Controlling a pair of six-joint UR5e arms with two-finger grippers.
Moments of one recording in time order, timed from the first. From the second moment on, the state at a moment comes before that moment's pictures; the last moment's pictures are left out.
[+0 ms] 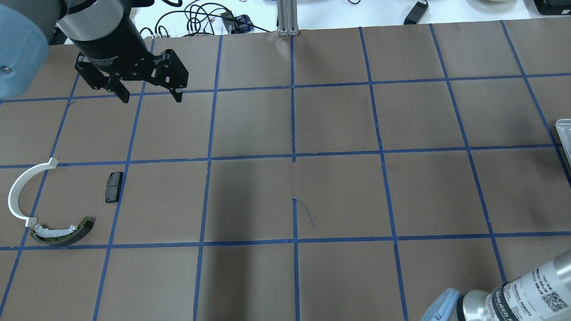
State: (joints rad) left arm -1.61 -1.57 -1.50 -1.59 1.60 -0.02; right arm 0.70 -1.00 1.64 -2.19 -1.74 -1.40
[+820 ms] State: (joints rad) left arm -1.61 -1.57 -1.50 -1.59 1.59 -0.02; right arm 0.70 -0.99 1.64 -2.18 -1.73 -1.40
